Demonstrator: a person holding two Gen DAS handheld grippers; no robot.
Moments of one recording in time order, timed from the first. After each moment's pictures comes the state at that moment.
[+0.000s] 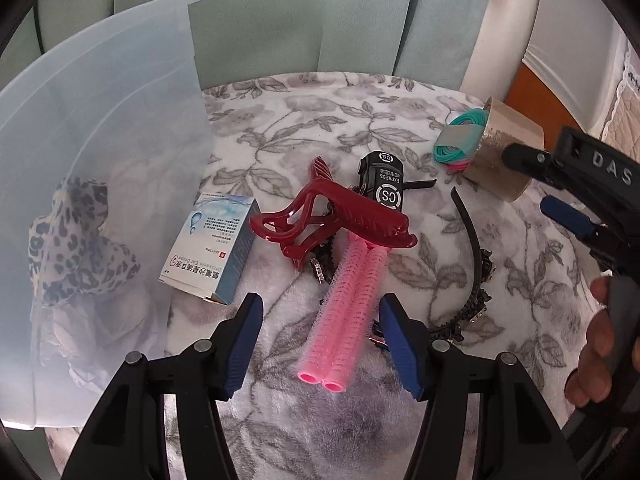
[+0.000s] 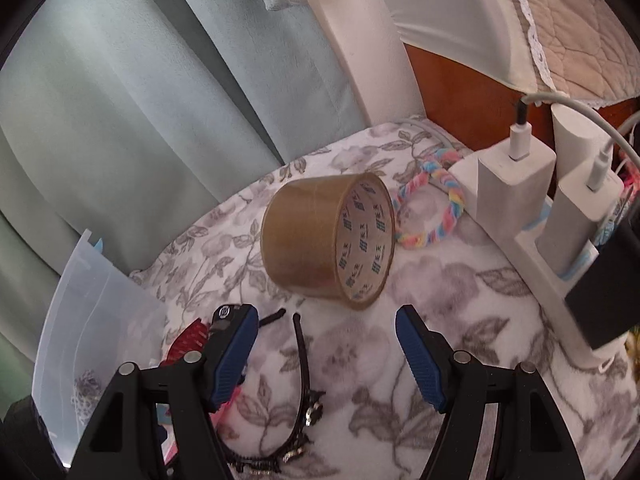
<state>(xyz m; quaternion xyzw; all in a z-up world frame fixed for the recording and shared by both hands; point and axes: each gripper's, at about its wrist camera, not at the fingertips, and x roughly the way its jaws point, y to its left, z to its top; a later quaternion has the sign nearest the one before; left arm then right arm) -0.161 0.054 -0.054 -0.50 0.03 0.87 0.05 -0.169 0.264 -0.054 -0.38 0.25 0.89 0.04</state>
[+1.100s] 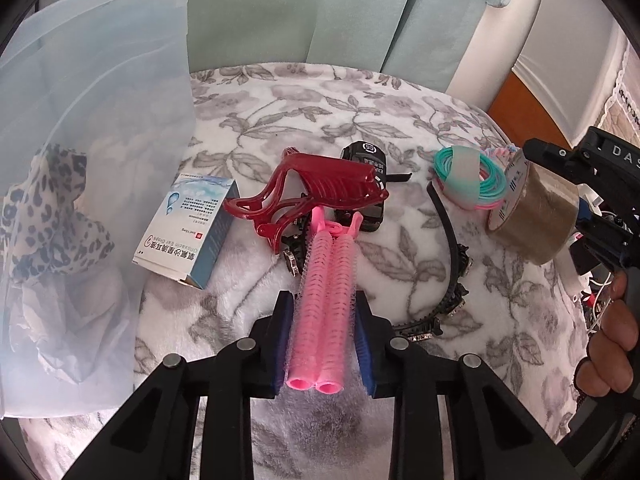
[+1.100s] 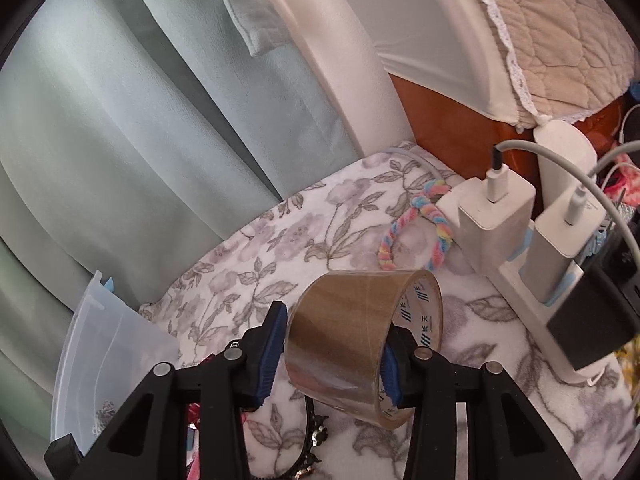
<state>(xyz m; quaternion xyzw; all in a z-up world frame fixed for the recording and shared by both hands) -0.156 0.051 -0.057 -0.50 -0.02 0.86 0.09 -0.154 0.277 -0.037 -0.34 0.29 0.89 0.05</state>
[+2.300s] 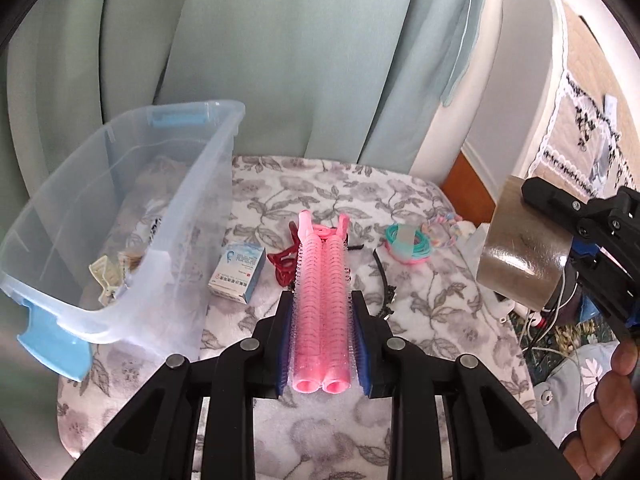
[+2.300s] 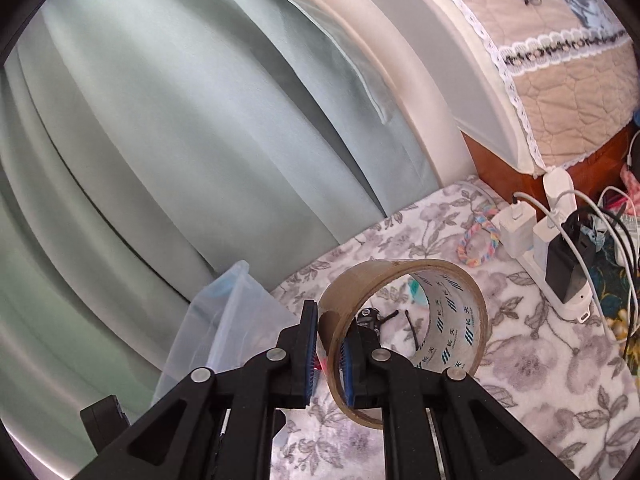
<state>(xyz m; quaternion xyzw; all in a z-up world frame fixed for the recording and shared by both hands) -0.076 0.017 0.065 -0.39 -0.05 0.91 0.10 -0.042 0.225 0.083 -0.27 0.31 0.91 -0.06</state>
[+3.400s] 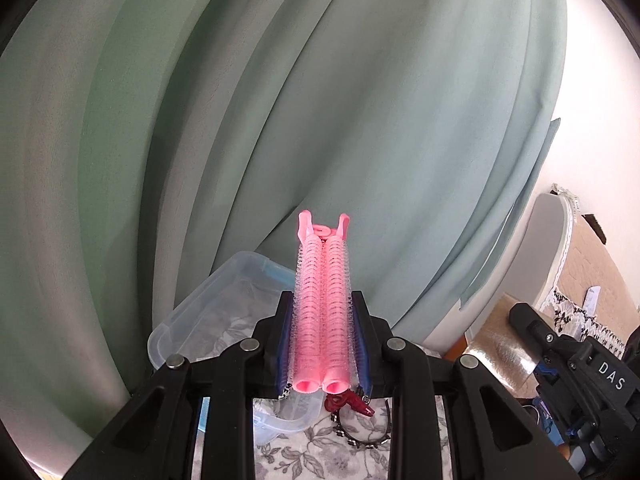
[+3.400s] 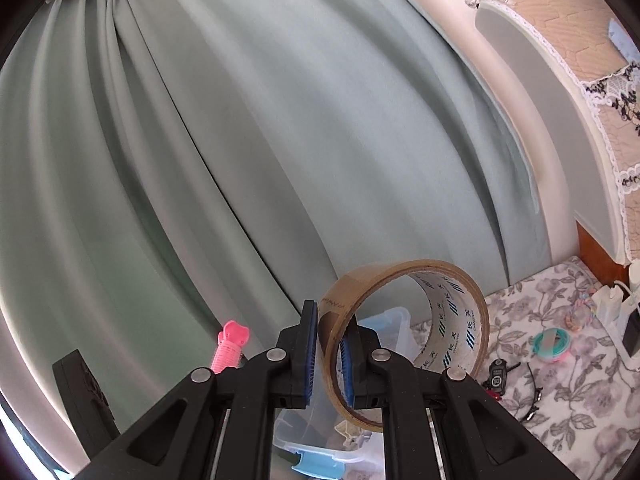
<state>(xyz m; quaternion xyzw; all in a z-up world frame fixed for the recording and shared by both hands) -0.016 -0.126 0.199 -0.19 -0.19 0.96 0.00 -0.015 0.111 0.190 -0.15 0.27 0.94 -0.18</state>
